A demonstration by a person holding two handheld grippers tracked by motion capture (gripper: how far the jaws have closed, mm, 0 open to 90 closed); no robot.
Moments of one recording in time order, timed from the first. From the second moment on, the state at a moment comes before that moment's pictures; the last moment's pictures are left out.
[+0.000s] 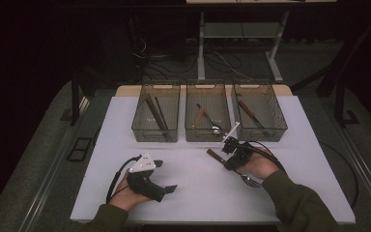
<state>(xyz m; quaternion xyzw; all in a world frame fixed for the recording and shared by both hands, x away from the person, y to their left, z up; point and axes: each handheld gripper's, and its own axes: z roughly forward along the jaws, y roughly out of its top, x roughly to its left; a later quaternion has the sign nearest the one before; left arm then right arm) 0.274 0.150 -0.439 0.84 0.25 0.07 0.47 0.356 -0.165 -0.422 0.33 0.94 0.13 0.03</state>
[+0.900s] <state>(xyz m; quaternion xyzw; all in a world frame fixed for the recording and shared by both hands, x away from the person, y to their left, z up) 0.274 0.150 -0.440 0.84 0.25 0.07 0.47 0.357 -0.192 -0.403 0.33 0.92 0.21 0.02</state>
